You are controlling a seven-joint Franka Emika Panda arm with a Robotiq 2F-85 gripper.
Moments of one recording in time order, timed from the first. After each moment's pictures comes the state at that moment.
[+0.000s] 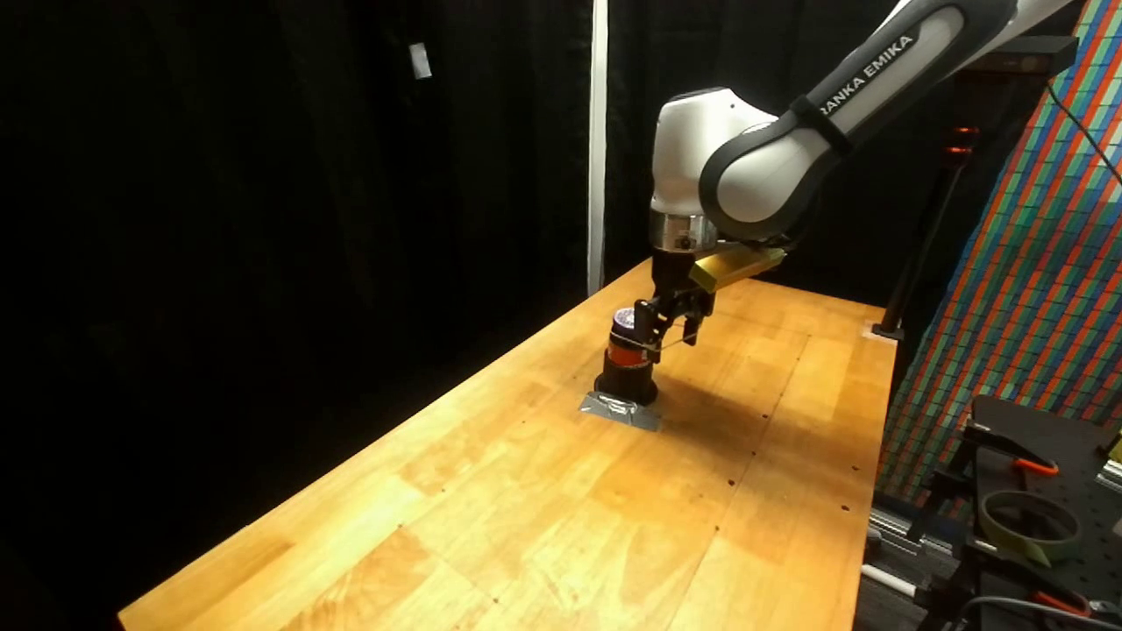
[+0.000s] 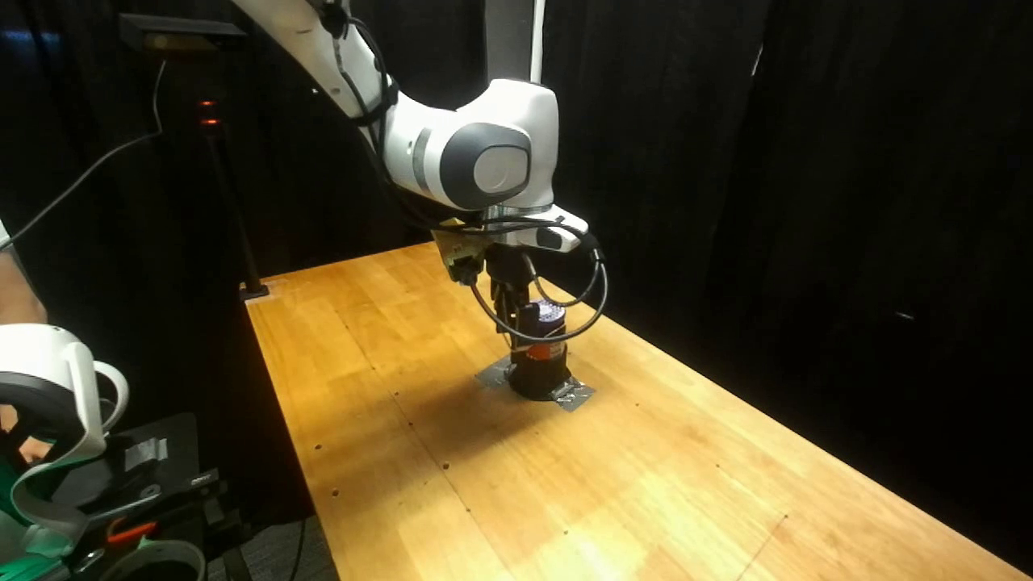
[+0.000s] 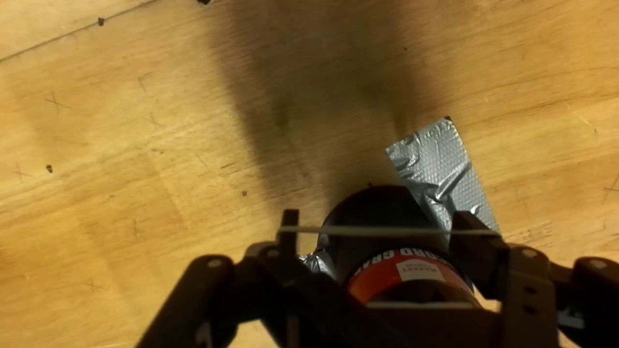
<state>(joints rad) 0.19 0.43 -0.02 -1.98 -0.04 2.40 0.45</state>
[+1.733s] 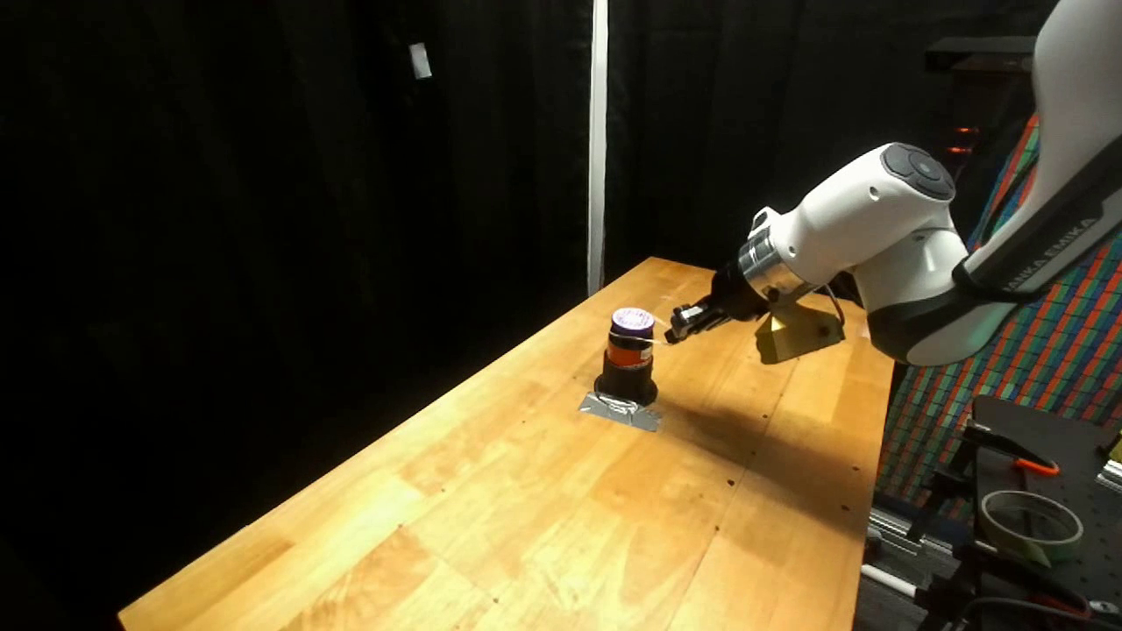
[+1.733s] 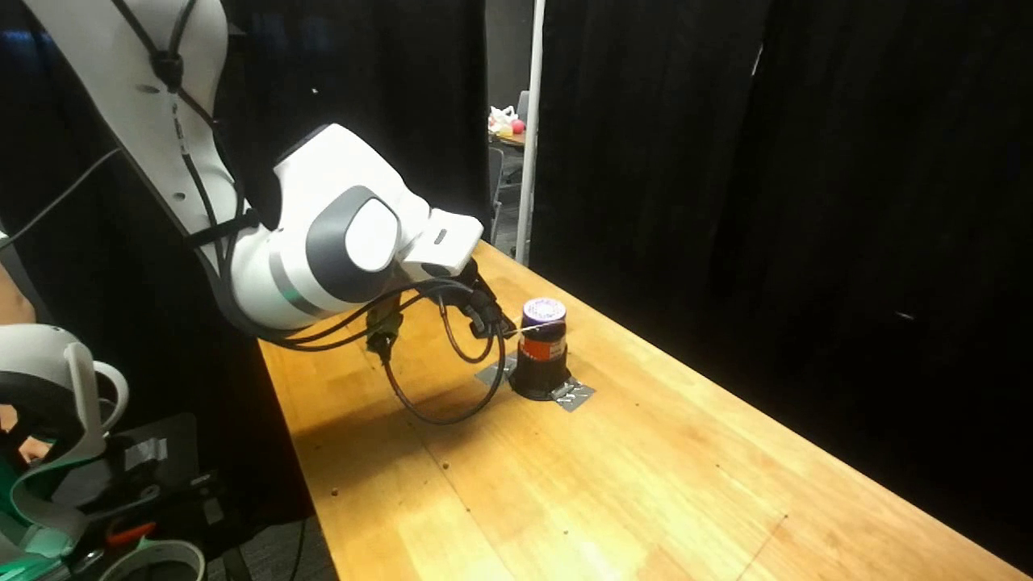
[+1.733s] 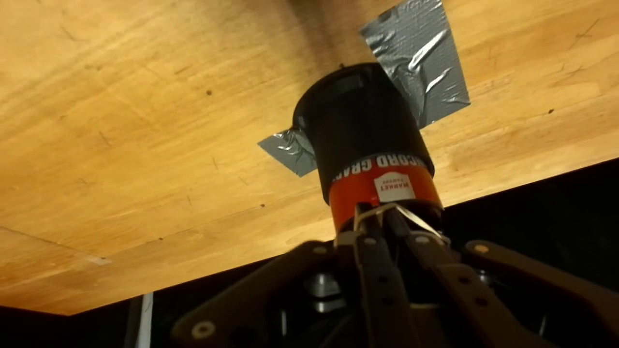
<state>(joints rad) 1.18 0.54 -1.01 -2.50 -0.37 3.50 1.12</state>
